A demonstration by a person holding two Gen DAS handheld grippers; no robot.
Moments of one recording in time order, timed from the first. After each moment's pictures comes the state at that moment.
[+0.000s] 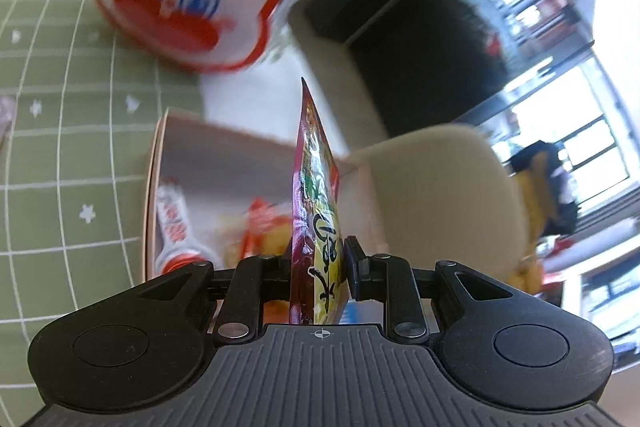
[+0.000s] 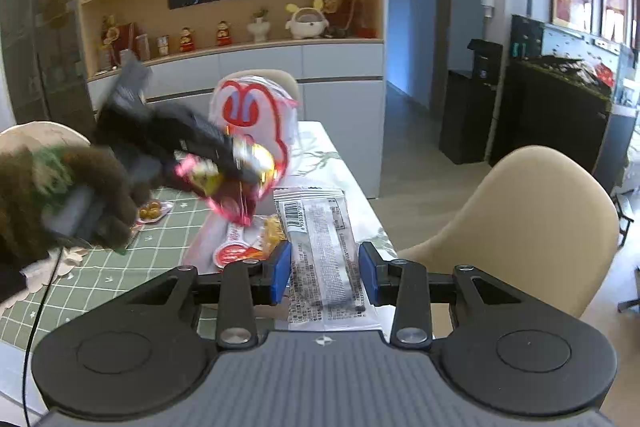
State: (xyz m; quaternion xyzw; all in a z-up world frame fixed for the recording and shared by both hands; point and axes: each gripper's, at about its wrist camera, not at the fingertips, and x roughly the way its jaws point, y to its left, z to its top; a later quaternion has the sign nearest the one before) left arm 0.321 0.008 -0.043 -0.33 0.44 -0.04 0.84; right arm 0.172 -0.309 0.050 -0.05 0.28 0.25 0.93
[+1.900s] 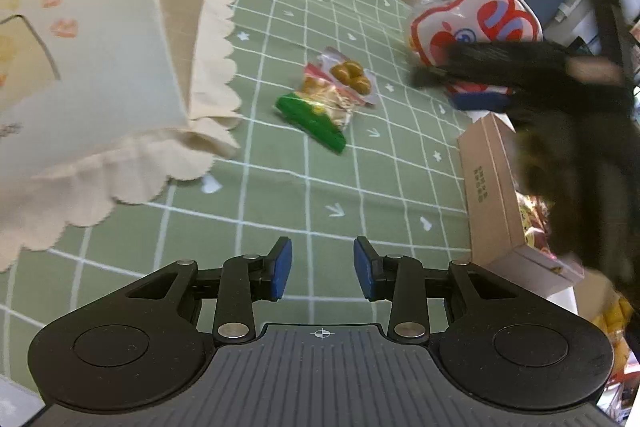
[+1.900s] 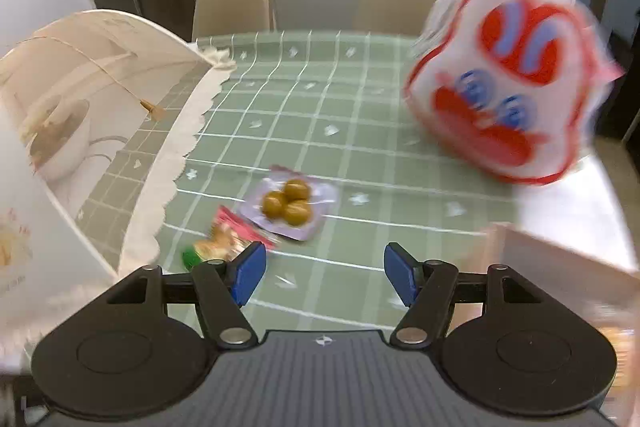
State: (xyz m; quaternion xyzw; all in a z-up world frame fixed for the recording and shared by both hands) left arm 0.044 0.144 -0.066 -0.32 0.38 0.18 0.85; right arm 0.295 0.068 -0.032 -0.13 0.43 0.40 0.80
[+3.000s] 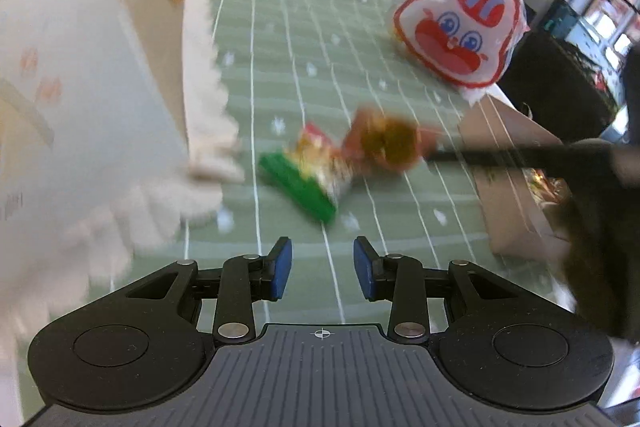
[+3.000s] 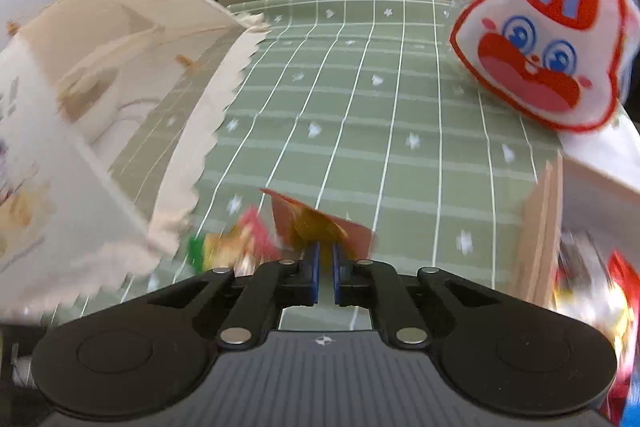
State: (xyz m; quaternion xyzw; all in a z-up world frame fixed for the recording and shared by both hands) left arm 0.060 0.156 -0.060 -0.23 0.39 0.16 0.88; right arm 0.238 0.017 -0.049 -0.15 0.43 0.44 0.78
